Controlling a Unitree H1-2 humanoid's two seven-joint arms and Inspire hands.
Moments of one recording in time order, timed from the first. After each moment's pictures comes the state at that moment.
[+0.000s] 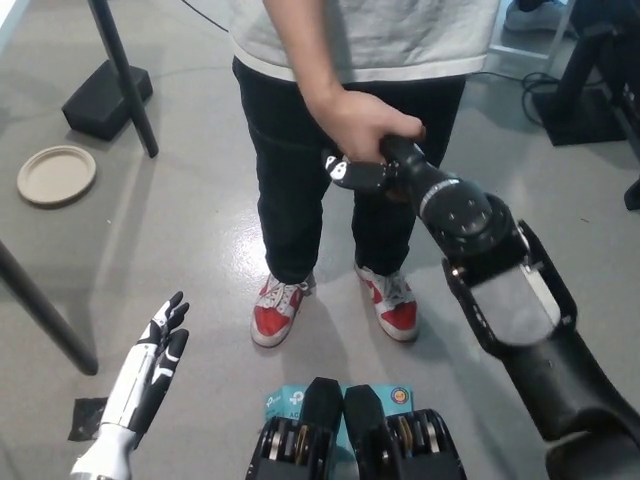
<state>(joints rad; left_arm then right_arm) -0.01 0.18 -0.03 -0.02 0.19 -0.06 -0.03 -0.91 -0.03 0.21 0.62 -0.18 0.32 0.11</state>
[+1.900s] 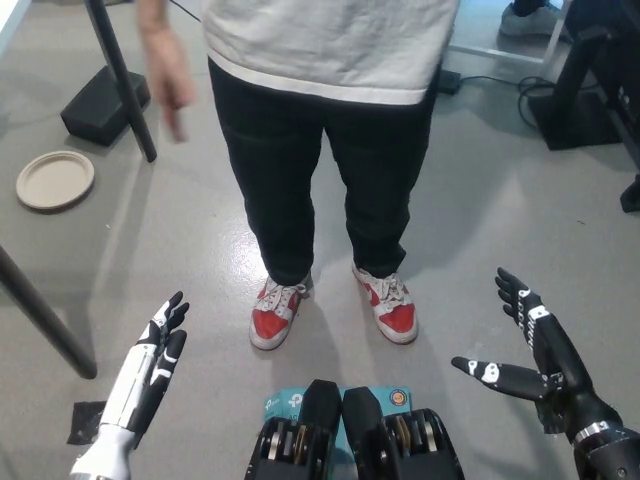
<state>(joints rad) -0.01 0.18 -0.03 0.00 0.17 -0.09 -0.03 -0.14 -0.15 0.03 0.13 -0.04 -0.01 0.14</state>
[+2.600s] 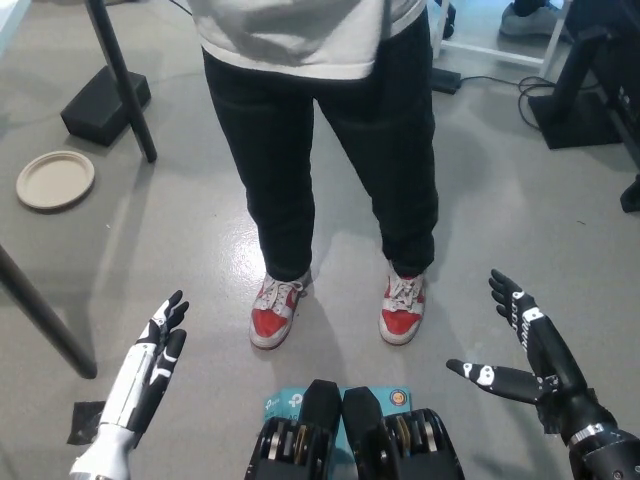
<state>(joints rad) -0.01 0.18 -0.03 -0.01 0.17 -0.09 -0.03 -0.14 -0.15 0.05 0.14 -0.03 -0.04 0.14</state>
